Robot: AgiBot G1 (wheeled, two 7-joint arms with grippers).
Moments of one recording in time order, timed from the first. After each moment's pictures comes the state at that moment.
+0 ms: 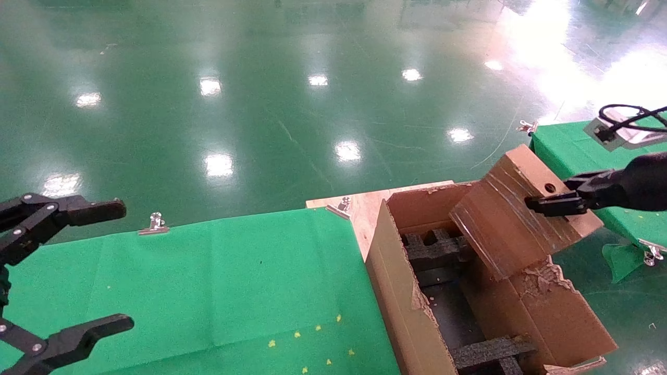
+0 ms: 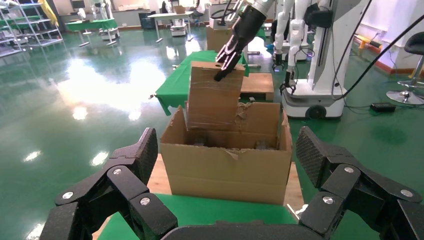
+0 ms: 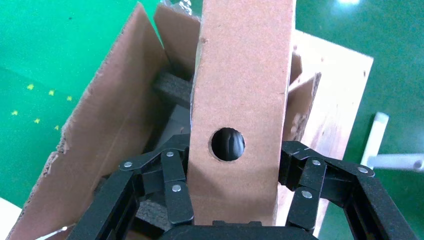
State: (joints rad) left arm -1.09 0.59 0.33 -1.26 0.69 1.47 -0.16; right arm 2.21 -0.42 -1.72 0.49 -1.01 -1.37 0.41
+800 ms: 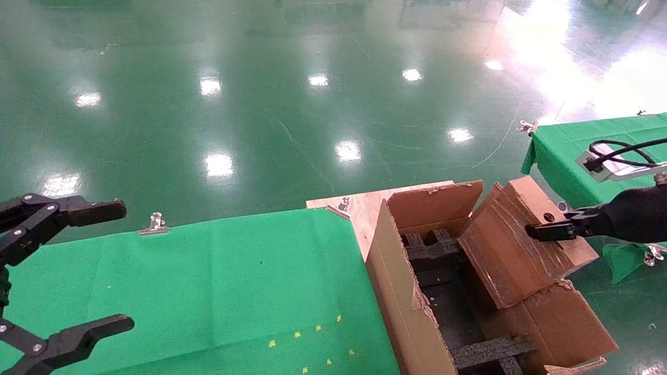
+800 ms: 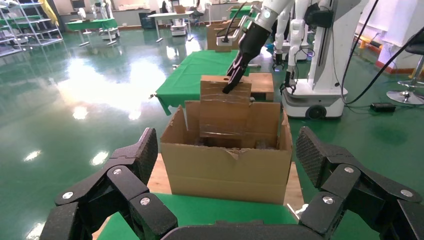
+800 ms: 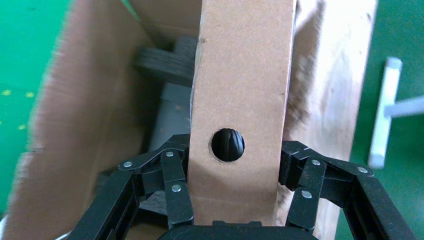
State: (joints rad) left arm -1.09 0.59 0.33 -1.26 0.69 1.47 -0.16; right arm 2.10 -0.34 -1.77 0.62 -1.02 -1.19 0.66
